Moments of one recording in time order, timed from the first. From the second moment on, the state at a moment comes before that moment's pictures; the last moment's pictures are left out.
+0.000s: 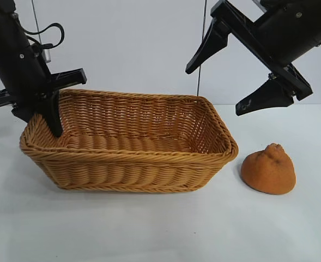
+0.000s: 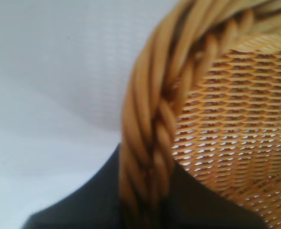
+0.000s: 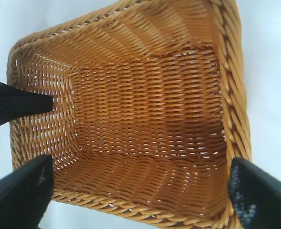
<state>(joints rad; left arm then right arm) -0.21 2.02 -1.45 -0.32 0.95 -0.19 0.26 1.64 -1.08 0.81 0.70 -0.25</state>
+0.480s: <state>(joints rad) -0.21 2.09 -1.40 -0.41 0.85 -0.09 0.26 1.64 -1.08 0.81 0.70 -0.25</state>
